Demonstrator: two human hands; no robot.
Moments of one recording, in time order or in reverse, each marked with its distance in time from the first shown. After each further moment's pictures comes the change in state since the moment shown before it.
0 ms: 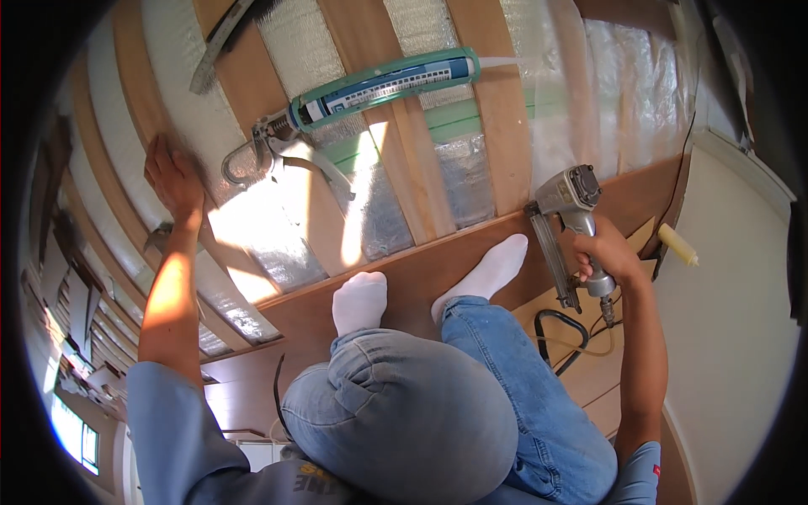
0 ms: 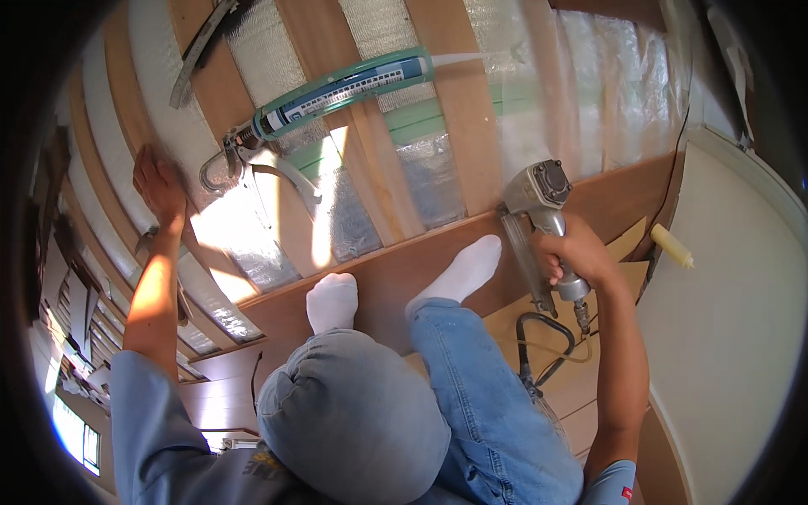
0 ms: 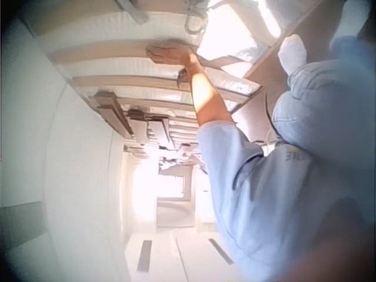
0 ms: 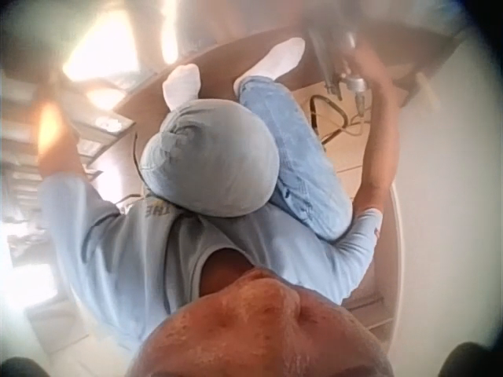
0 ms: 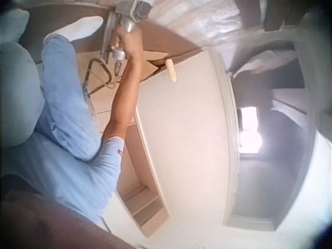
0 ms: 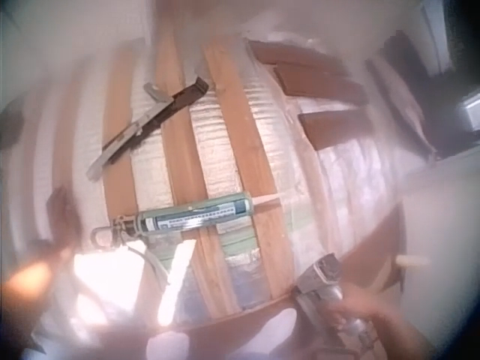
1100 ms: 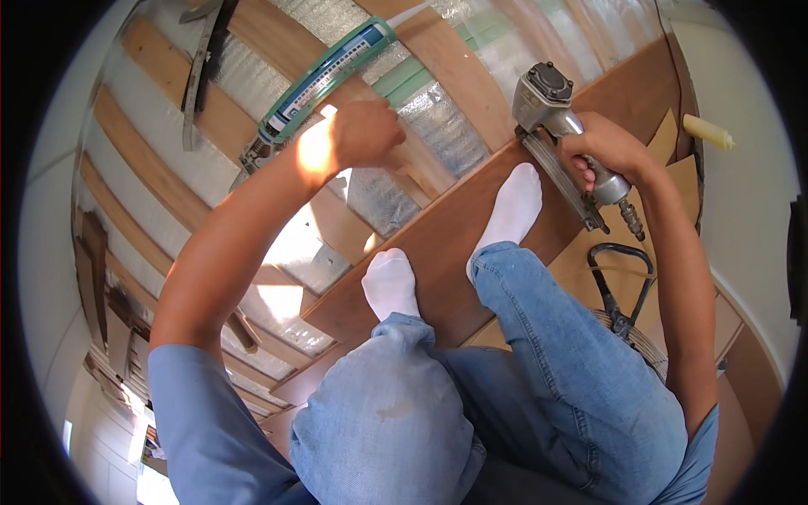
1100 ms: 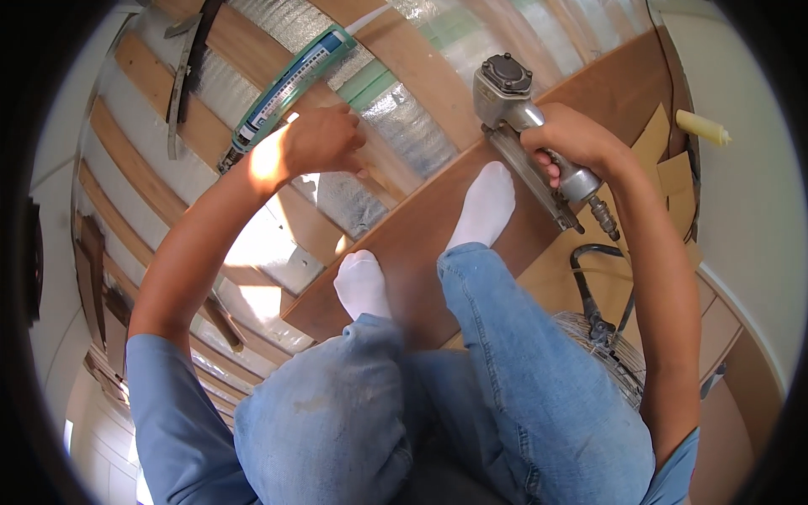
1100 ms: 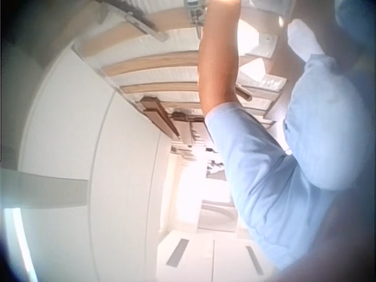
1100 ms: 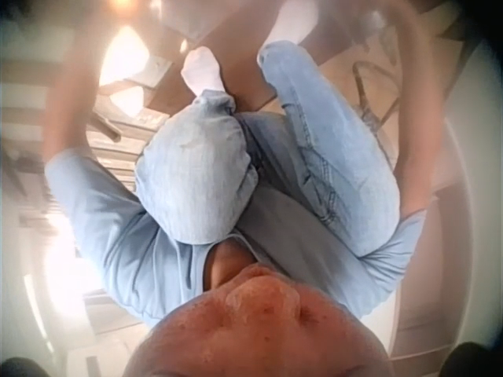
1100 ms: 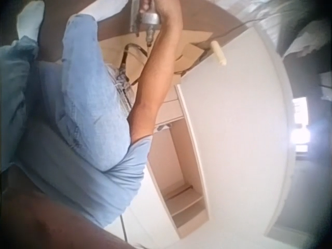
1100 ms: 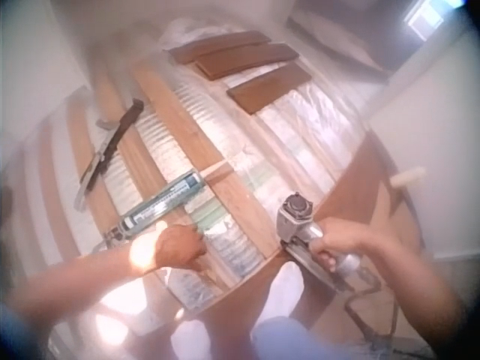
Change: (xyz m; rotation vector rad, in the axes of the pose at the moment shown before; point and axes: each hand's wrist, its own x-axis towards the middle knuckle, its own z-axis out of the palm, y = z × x) left_hand 0.048 0.349 -0.026 -0.308 -1.073 1.289; right_hand -0.007 0.020 0.007 0.012 0.048 -0.134
